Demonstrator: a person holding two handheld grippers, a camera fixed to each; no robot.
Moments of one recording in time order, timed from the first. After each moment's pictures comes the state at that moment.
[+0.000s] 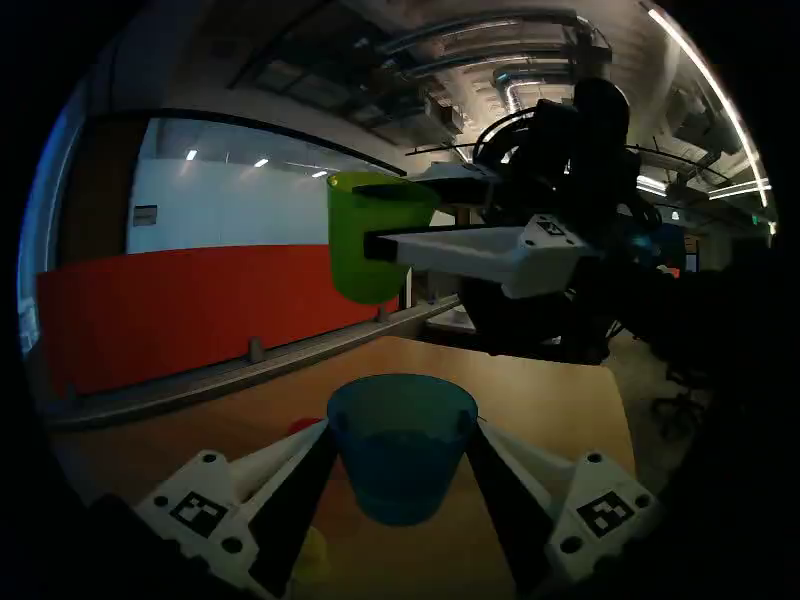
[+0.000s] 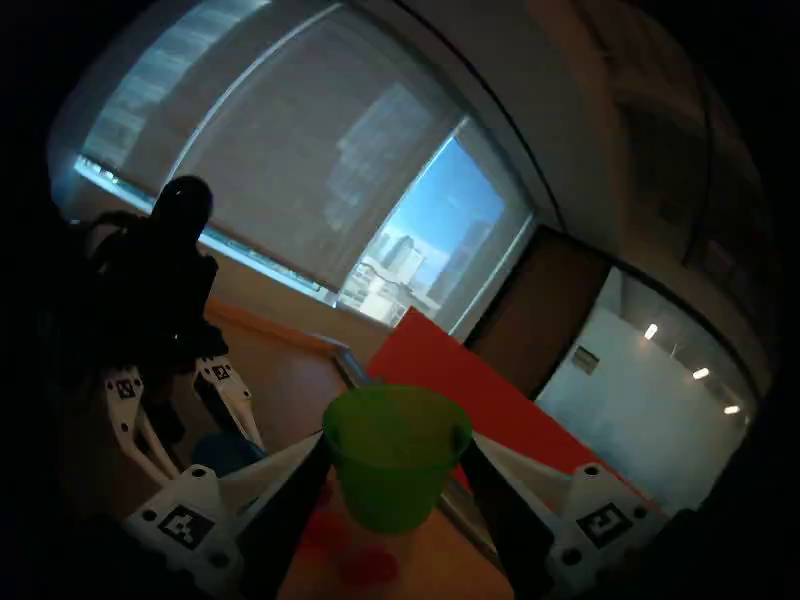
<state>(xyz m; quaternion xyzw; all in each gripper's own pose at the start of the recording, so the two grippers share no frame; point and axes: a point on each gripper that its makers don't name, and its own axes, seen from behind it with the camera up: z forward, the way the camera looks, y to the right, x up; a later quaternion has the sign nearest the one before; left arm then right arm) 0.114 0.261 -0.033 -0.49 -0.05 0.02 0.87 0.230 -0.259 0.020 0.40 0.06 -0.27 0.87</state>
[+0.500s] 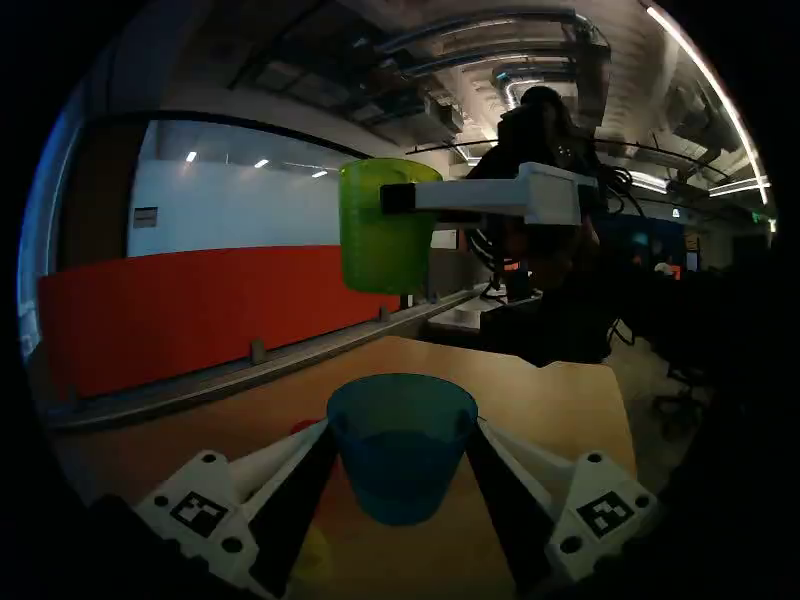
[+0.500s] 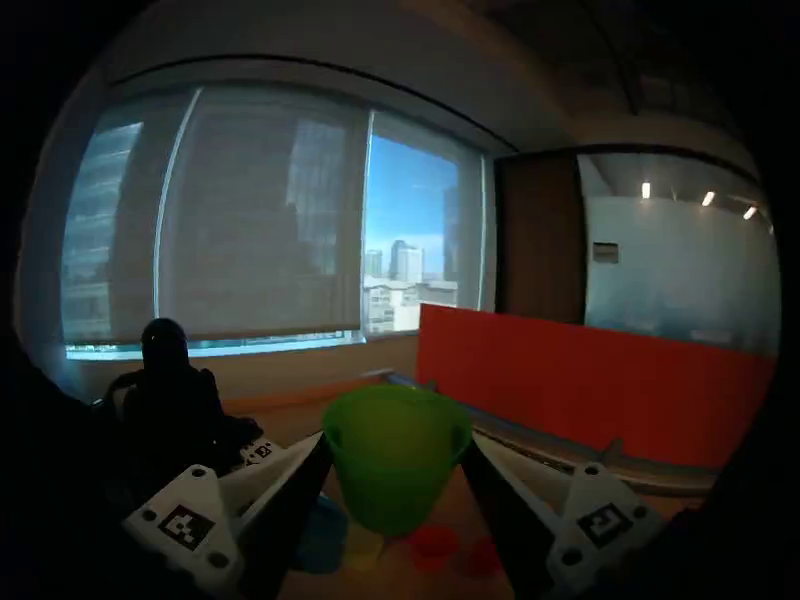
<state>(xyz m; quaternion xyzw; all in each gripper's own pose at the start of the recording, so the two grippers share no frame) 0.117 0.261 -0.033 -0.49 -0.05 0.03 0.87 0.236 -0.256 0.011 0.44 -0.04 -0.04 0.89</state>
